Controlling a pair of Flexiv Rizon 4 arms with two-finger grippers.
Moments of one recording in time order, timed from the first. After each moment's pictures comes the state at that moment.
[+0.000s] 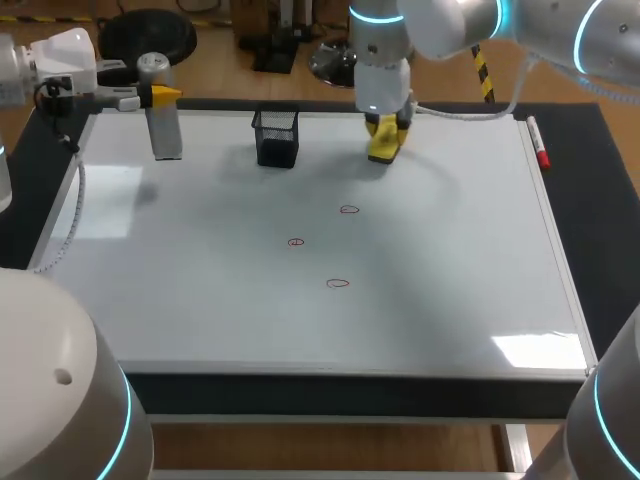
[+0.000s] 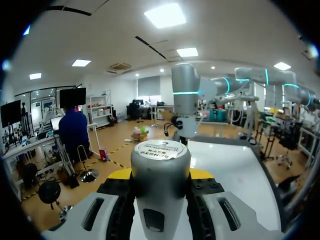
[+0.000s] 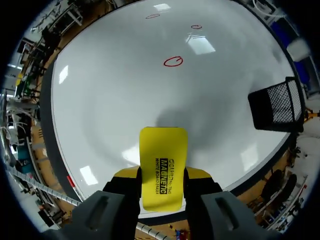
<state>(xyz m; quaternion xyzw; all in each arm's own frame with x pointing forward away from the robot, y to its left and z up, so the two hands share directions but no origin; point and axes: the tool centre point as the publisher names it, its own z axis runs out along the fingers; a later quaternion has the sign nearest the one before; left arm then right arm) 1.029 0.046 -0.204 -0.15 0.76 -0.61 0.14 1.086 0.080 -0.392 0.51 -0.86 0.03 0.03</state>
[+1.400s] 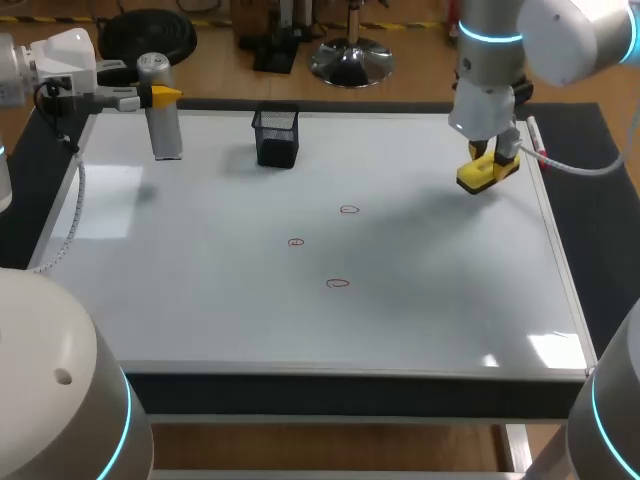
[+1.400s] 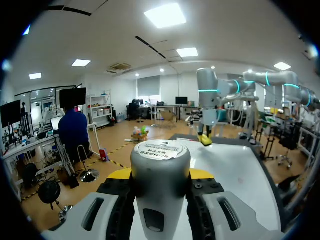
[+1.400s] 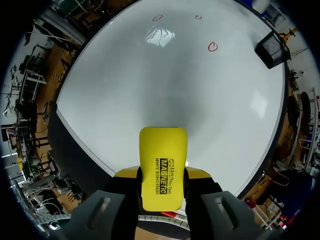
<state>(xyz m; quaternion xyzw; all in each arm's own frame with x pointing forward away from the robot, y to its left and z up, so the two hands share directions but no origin) 1.029 0.046 -0.204 -0.15 0.76 -0.61 0.14 0.973 -0.076 -0.370 0.26 -0.96 0.03 0.03</state>
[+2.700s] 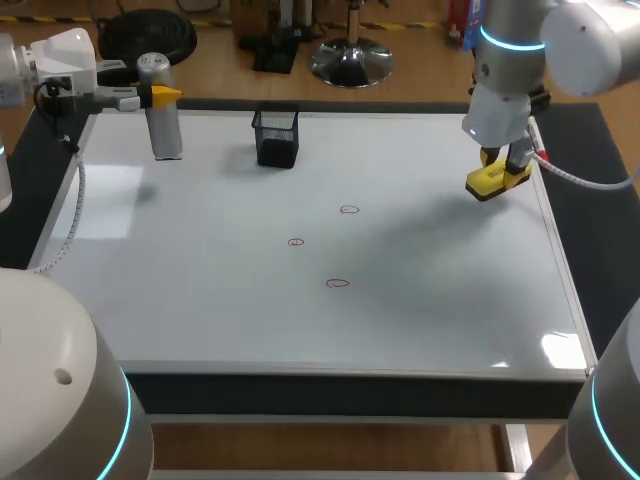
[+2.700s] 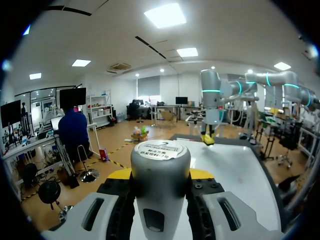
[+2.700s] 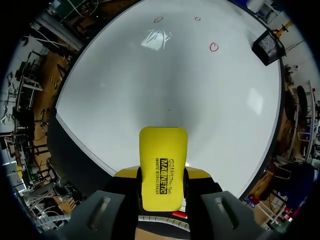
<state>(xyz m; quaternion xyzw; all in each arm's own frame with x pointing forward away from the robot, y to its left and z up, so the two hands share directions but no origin) 1.029 0.046 -0.204 -0.15 0.76 -0.61 0.14 0.959 -0.089 -0.371 0.24 -0.97 0.01 0.02</state>
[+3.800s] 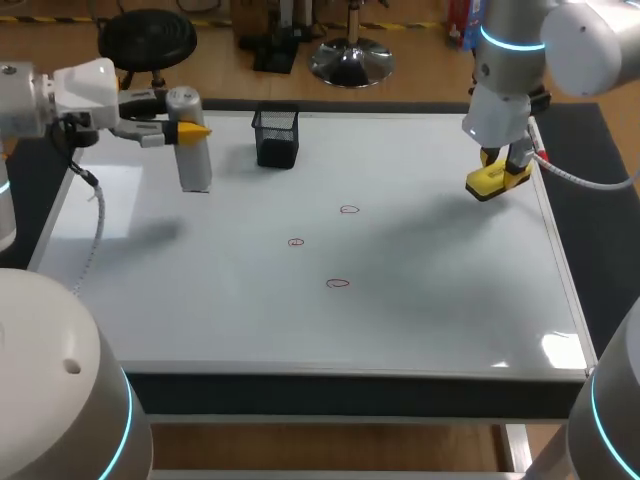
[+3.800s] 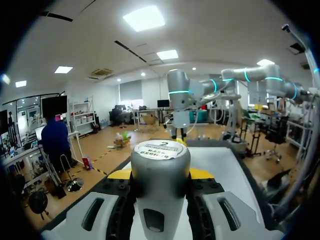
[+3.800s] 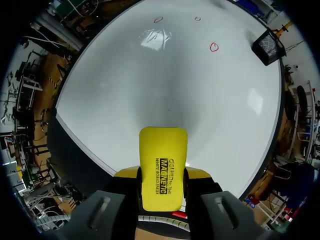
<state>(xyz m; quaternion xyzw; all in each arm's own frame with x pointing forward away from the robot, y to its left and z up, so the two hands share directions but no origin) 0.931 -0.020 -0.198 -0.08 0.76 -0.63 0.10 0.958 -0.089 -0.371 0.24 -0.97 0.01 0.02</state>
